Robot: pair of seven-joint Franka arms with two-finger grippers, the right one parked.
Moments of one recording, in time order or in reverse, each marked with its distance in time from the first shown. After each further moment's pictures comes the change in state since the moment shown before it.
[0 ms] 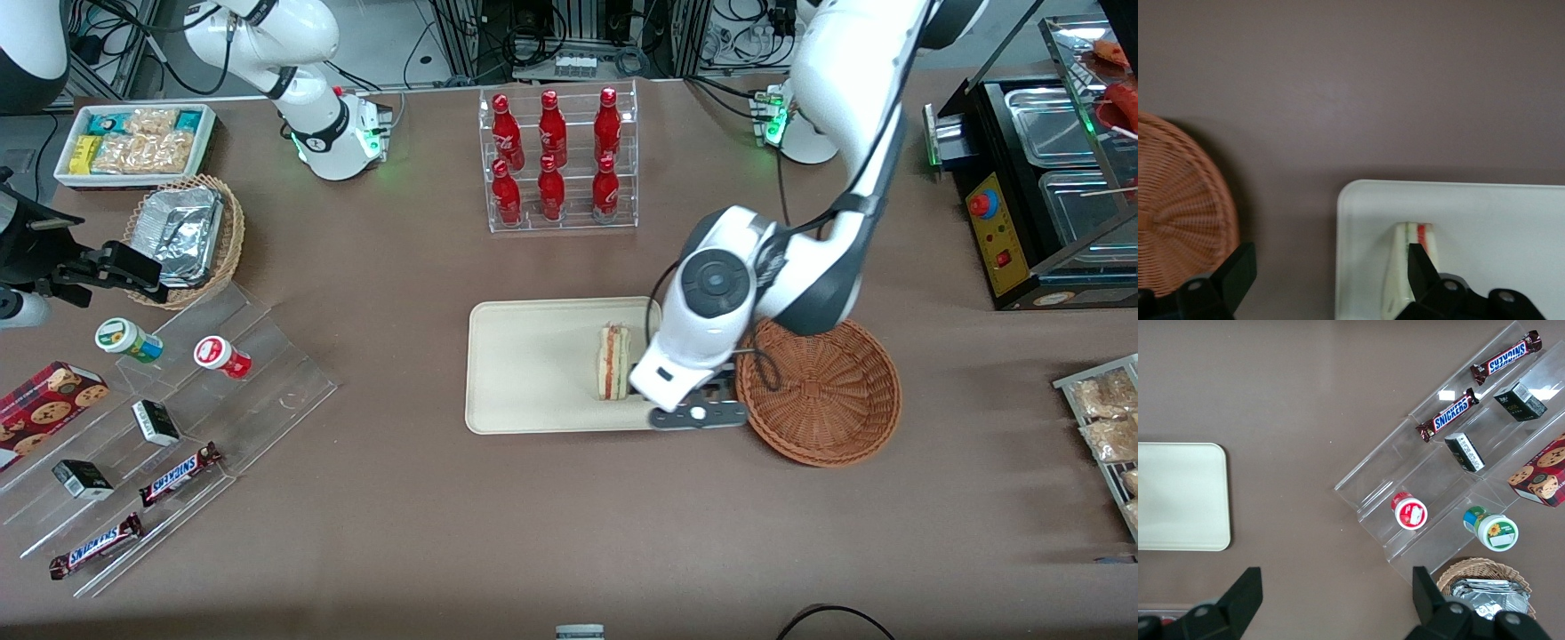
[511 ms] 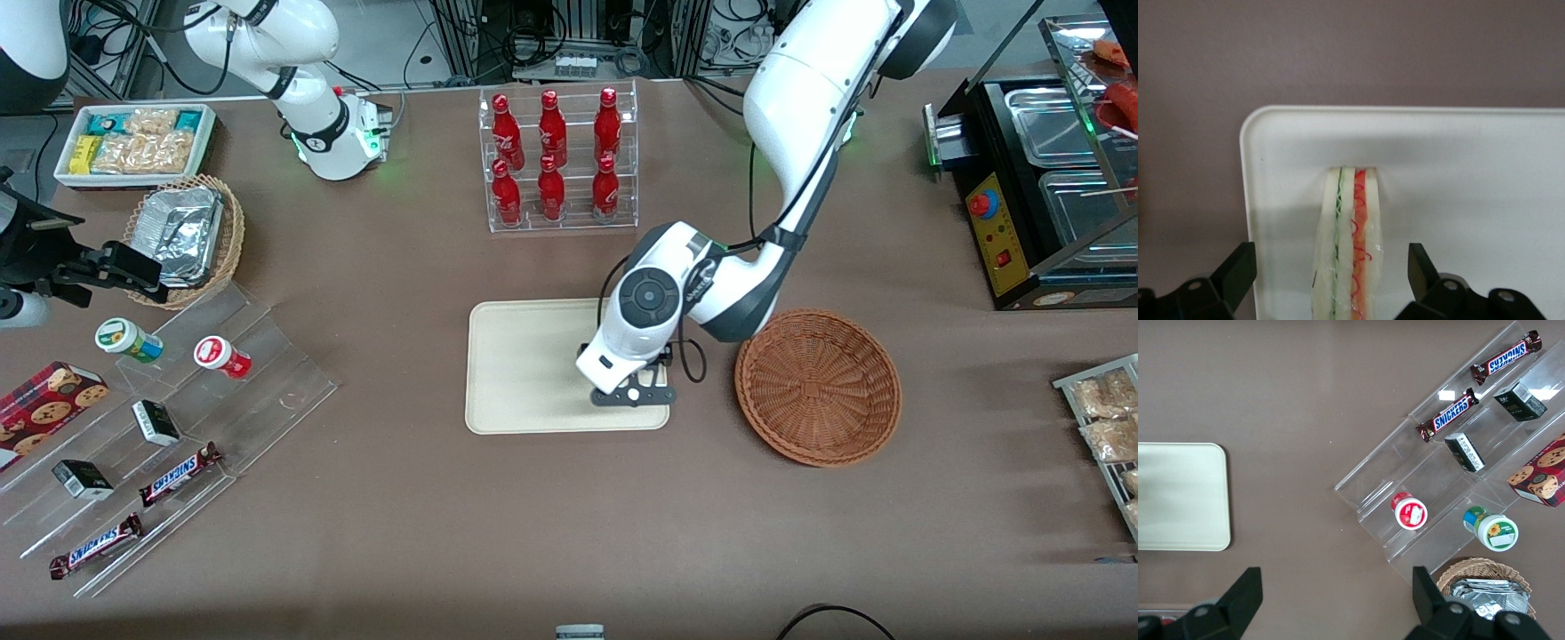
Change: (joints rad) arm -0.049 0.126 -0.087 -0.032 -0.081 0.106 -0.059
